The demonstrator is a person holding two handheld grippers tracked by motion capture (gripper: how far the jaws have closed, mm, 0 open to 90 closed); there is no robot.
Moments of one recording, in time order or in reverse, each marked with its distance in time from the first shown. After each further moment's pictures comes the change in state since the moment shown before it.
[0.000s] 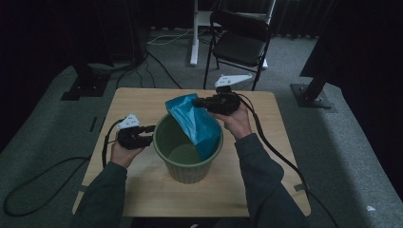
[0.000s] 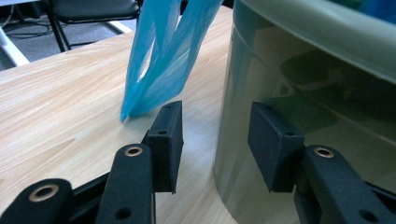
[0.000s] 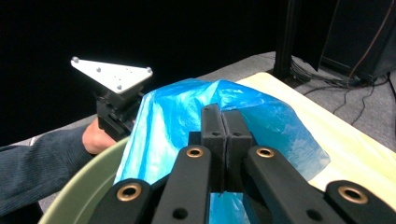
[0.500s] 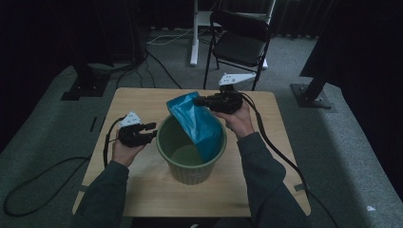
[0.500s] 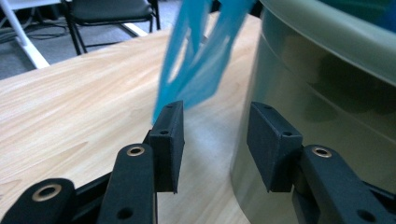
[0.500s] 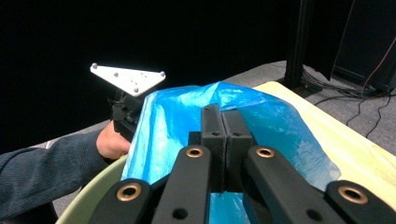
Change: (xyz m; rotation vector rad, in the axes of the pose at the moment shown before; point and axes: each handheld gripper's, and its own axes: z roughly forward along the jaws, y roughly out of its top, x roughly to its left) left arm 0.002 0.006 0.001 -0.014 0.068 -0.019; right arm -0.003 0.002 -0.007 -0.040 0.056 -0.004
